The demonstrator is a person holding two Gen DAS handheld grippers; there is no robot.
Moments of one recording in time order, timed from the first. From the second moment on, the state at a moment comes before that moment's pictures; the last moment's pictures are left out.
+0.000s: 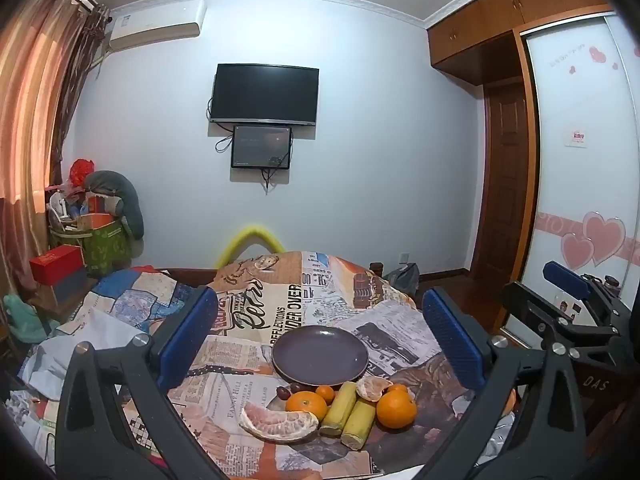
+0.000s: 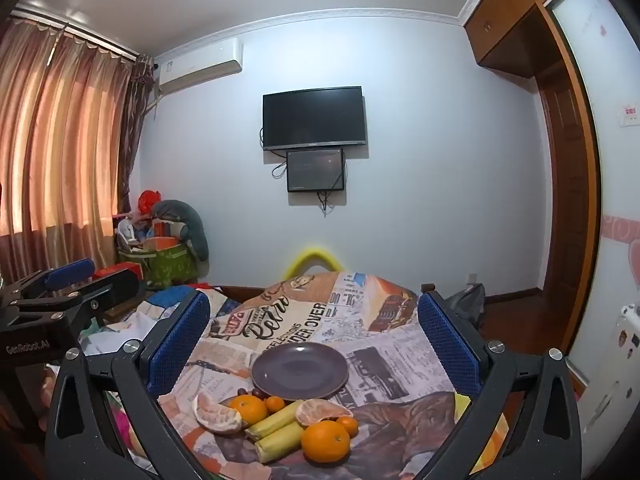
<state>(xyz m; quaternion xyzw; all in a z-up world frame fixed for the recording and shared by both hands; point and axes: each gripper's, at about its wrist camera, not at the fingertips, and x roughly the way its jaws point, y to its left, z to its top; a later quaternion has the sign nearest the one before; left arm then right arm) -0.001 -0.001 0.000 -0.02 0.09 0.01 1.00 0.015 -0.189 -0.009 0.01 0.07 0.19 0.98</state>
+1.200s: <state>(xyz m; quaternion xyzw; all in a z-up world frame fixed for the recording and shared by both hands) 0.003 0.001 -0.002 -0.03 0.10 0.00 1.00 0.011 -0.188 -0.009 0.01 0.07 0.19 0.98</state>
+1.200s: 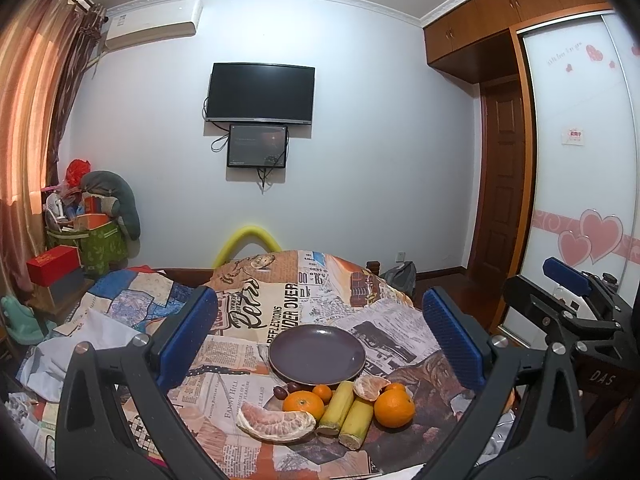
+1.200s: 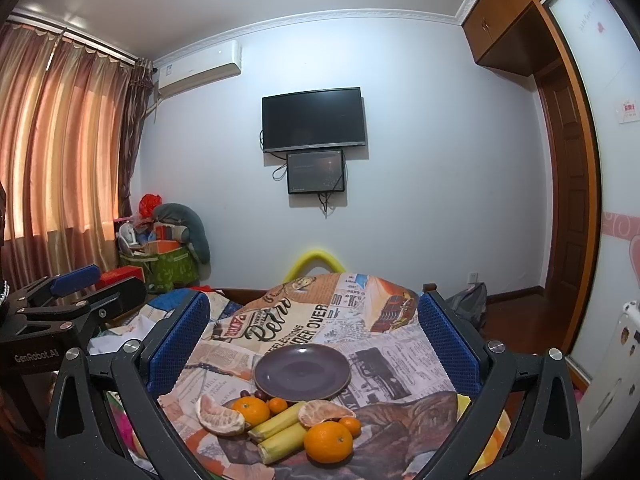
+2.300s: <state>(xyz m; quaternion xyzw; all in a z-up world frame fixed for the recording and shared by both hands) 0.002 0.003 -0.002 -0.03 0.09 0.00 0.99 0.009 -0.191 -0.008 0.02 0.07 0.19 0.98</state>
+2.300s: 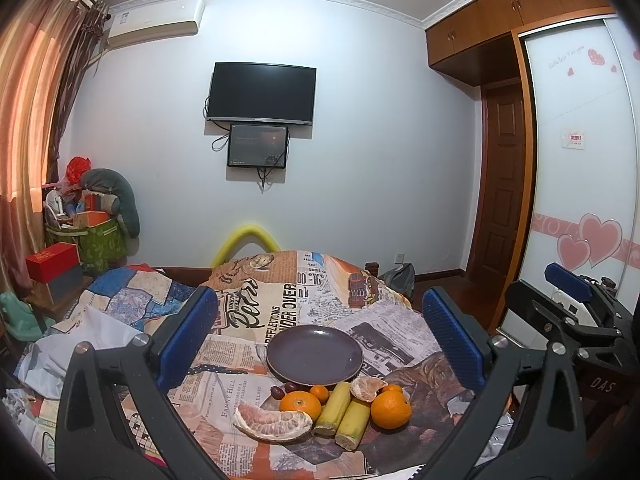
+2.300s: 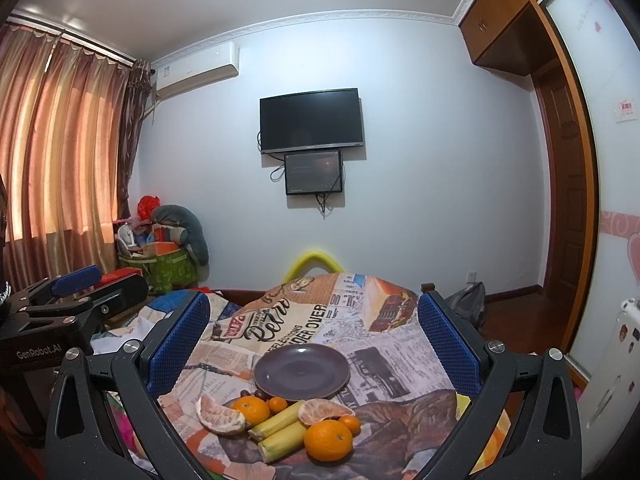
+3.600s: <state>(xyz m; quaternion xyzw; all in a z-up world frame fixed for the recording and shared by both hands) 0.089 0.039 -0.083 -0.02 0.25 0.03 0.97 0.081 -0.203 -0.084 0.00 0.24 0.19 0.95</state>
